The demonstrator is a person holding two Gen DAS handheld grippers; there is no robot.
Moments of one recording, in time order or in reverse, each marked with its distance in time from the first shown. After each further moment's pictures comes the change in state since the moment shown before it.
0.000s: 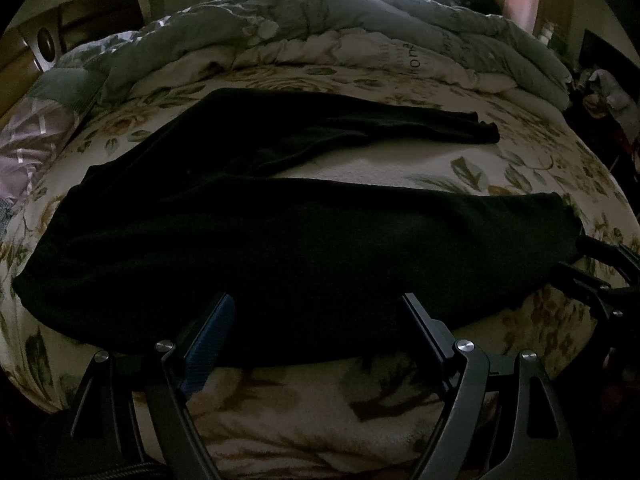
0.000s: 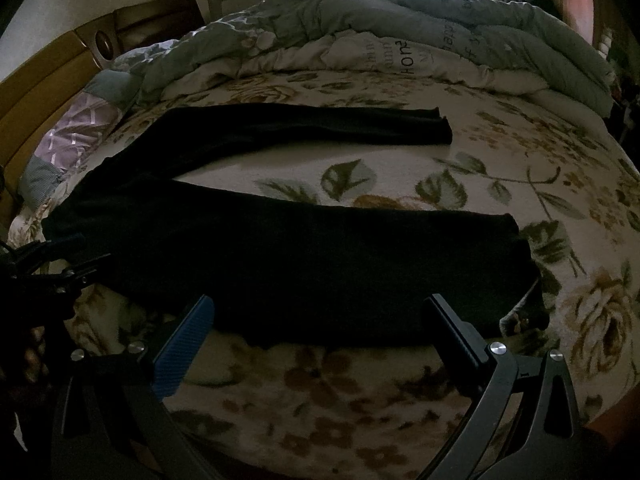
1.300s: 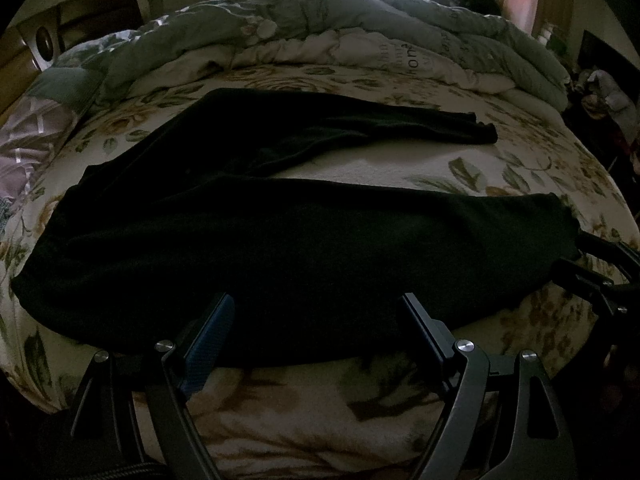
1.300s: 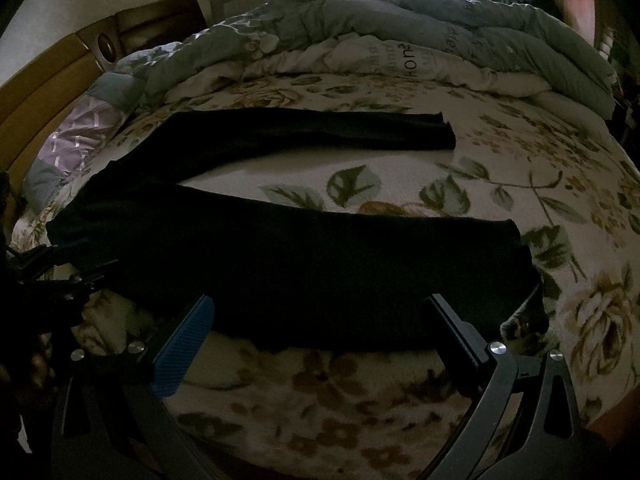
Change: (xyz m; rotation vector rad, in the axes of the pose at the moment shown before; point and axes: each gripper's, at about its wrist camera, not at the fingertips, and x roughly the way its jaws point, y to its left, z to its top) left arm 0.000 -0.001 -0.001 -0.006 0.003 -0.006; right arm -0.004 0.006 0.003 0.003 -0.003 0.014
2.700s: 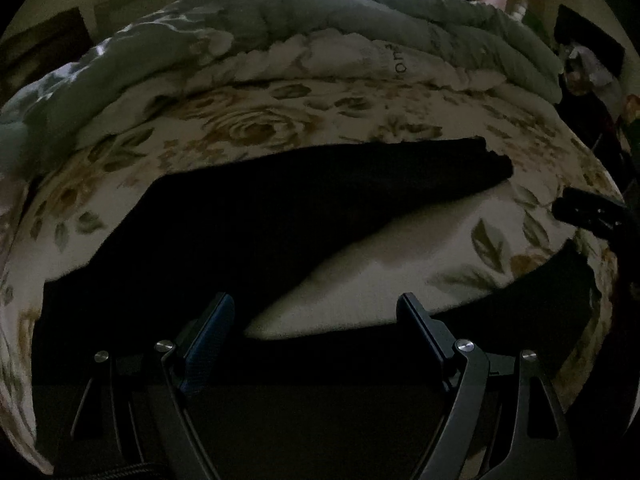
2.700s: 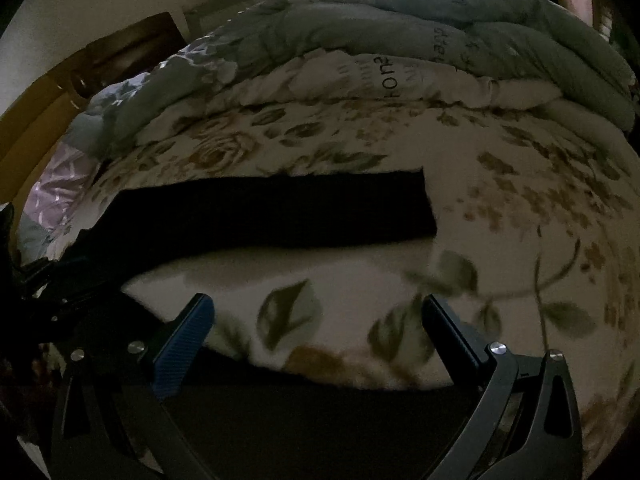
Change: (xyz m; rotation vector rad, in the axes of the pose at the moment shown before) left arm 0.073 0.013 0.142 0.131 0.061 -0.078; right arm 0.057 -0.074 0.121 0.082 0.012 0.038
